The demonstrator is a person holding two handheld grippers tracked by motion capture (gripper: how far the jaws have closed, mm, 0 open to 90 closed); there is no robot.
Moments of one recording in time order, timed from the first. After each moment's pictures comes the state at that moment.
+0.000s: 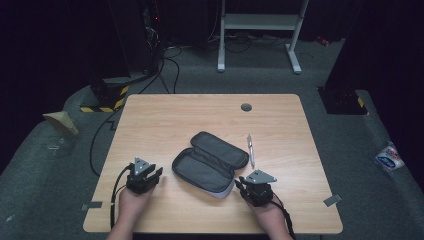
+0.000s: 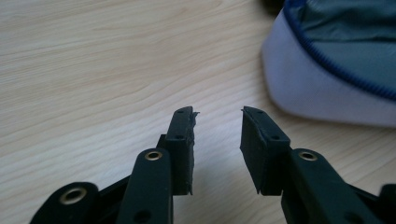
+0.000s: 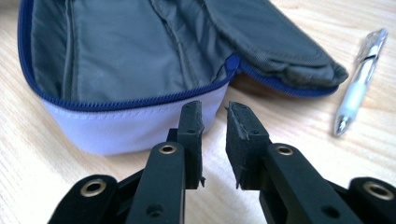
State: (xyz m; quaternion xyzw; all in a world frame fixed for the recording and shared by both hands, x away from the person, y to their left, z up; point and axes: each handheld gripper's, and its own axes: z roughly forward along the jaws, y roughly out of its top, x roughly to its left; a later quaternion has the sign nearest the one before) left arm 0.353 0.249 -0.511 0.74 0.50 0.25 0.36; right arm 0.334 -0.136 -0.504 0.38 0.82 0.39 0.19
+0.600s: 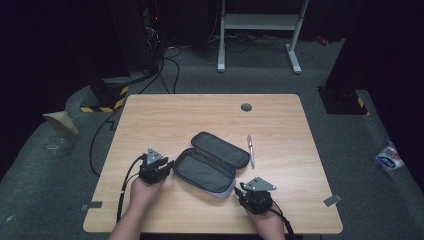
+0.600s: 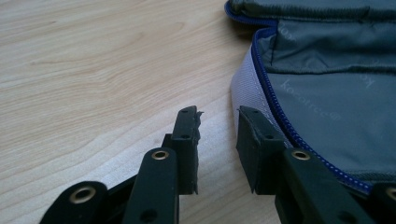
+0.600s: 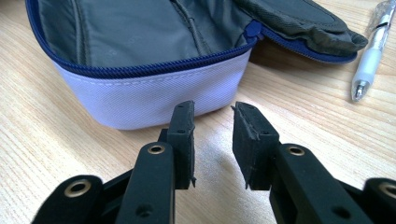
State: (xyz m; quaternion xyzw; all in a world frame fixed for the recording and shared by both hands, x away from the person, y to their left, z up) left arm 0.381 0.224 -0.511 0.76 0.48 0.23 0.37; right arm 0.317 -0.134 -0.514 0.40 0.81 0.38 0.18
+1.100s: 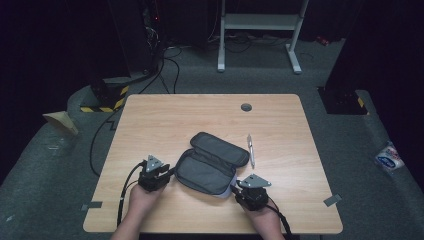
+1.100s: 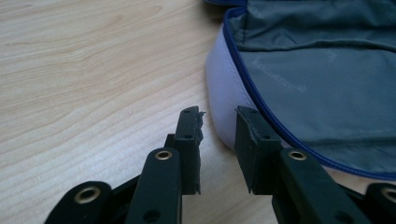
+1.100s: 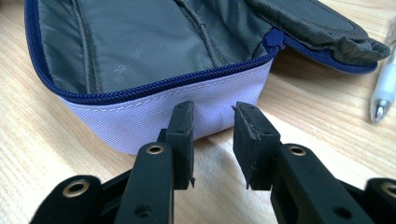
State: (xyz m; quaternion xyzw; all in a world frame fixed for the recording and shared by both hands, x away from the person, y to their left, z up) left arm 0.358 0.223 -0.514 0.77 0.47 0.21 0.38; right arm 0.327 -0.123 -0.516 0.38 0.82 0.38 0.18
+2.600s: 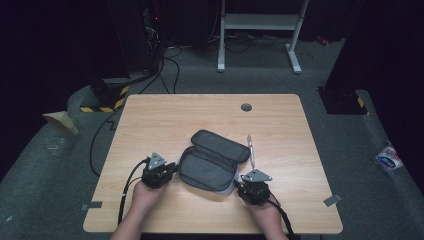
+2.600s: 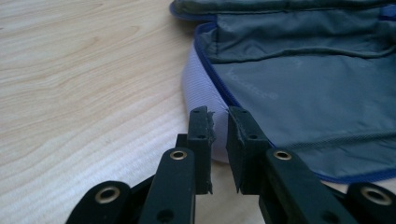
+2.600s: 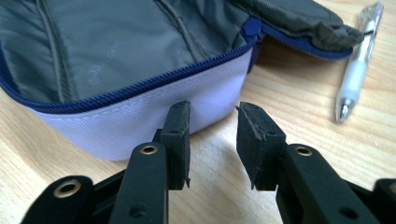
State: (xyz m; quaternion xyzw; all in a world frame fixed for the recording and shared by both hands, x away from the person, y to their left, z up) left arm 0.365 0.214 -0.507 0.78 0.44 0.20 0.40; right arm 0.343 -0.129 -0.518 0.41 0.81 0.37 0.20
